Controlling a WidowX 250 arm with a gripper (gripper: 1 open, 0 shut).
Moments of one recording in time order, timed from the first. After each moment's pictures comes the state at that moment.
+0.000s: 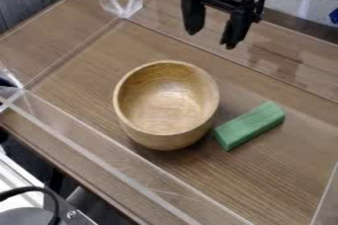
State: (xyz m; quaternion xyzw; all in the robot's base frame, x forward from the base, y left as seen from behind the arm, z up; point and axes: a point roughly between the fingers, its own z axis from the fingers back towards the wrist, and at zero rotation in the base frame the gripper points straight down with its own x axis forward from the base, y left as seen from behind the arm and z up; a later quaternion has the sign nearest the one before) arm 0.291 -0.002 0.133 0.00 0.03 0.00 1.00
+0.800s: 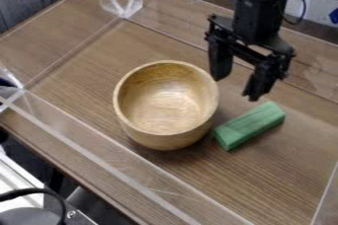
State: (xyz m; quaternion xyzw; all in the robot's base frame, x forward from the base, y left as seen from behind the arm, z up) arm 0.267 -0.068 0.096 -0.02 0.06 -0.12 0.99
